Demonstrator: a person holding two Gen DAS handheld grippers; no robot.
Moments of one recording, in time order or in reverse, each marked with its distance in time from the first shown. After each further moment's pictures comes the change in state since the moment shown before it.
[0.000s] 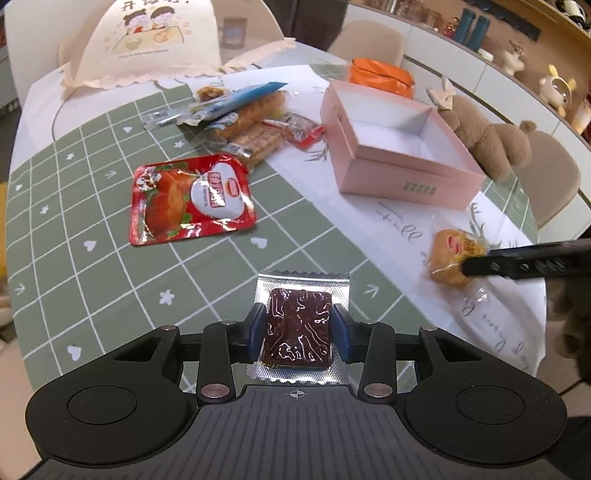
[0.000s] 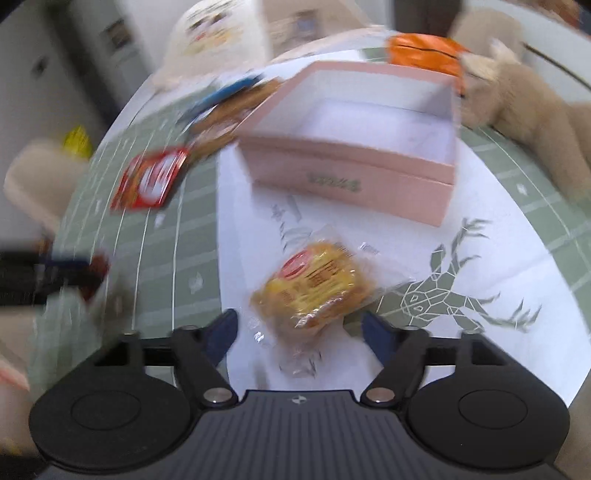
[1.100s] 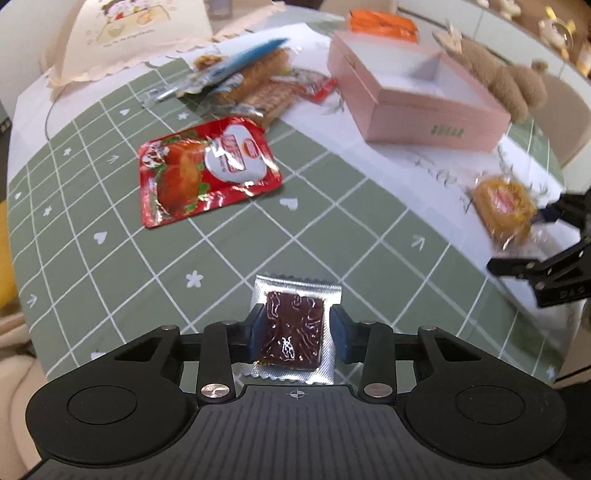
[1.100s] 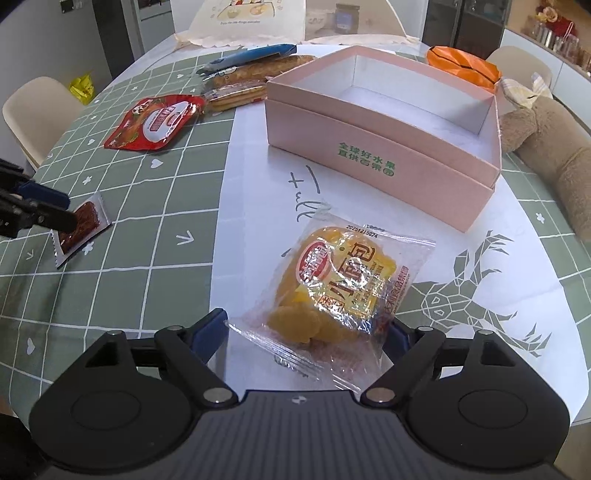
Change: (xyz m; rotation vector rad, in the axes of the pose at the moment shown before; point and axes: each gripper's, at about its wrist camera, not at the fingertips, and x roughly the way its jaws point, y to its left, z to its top) left arm 0.031 0.018 -0.008 0.151 0.130 0.069; right arm 0.026 0.029 -0.035 -0.315 0.018 -0.089
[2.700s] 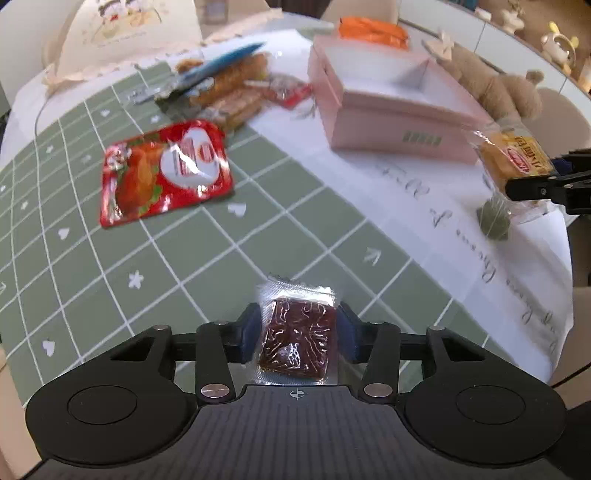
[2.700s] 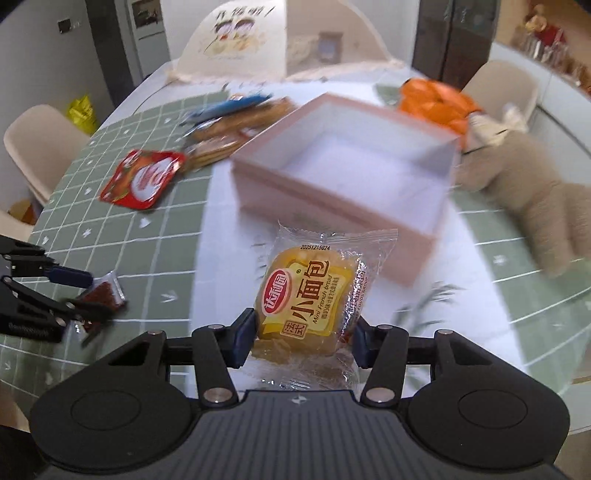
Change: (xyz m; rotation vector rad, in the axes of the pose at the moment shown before) left arm 0.001 -0.040 0.004 -0.077 -0.067 -0.030; right arm -0.050 -0.053 0.036 0.035 -0.073 0.000
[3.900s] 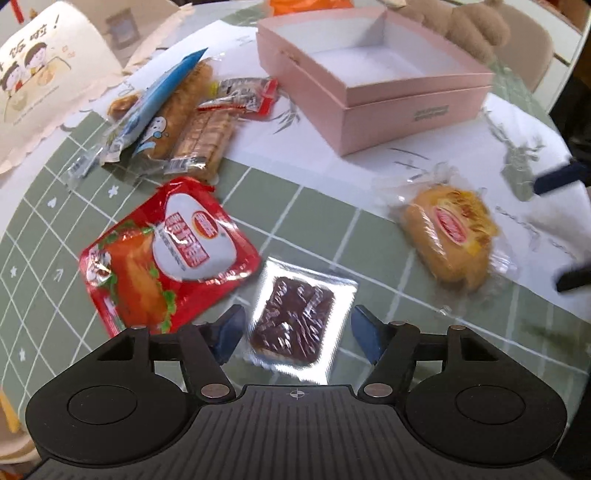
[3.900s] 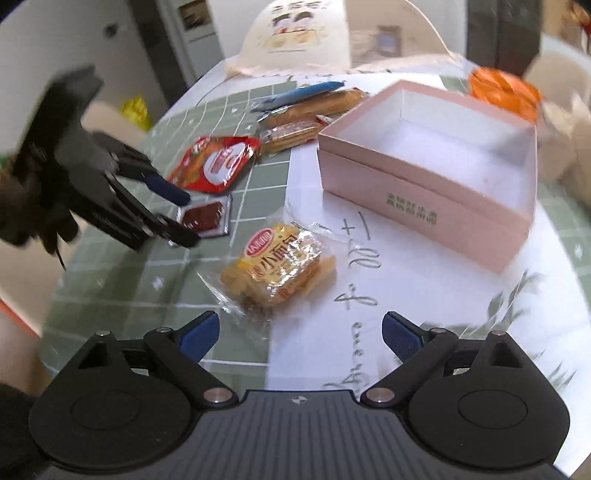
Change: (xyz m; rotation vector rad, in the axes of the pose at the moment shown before) left arm 0.052 0.038 0.069 0.365 0.126 -0.044; right arm 0.021 0.037 -0.016 0.014 0.030 0.249
